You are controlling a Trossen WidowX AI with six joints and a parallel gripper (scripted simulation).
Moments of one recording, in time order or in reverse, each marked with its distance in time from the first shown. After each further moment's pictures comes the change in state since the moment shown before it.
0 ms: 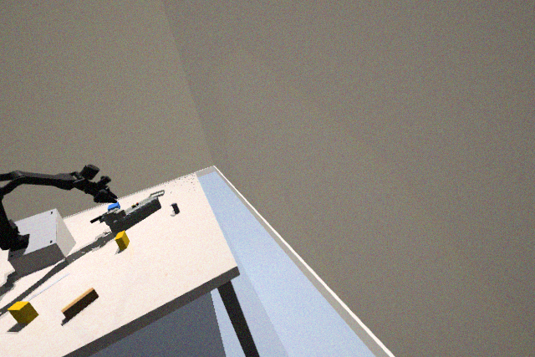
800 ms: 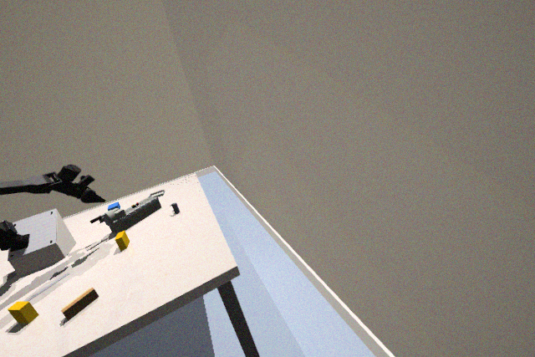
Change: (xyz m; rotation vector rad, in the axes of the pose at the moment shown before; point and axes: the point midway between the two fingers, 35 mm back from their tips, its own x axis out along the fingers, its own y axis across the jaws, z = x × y) arm -0.060 -0.055 -0.018 -0.185 -0.065 0.190
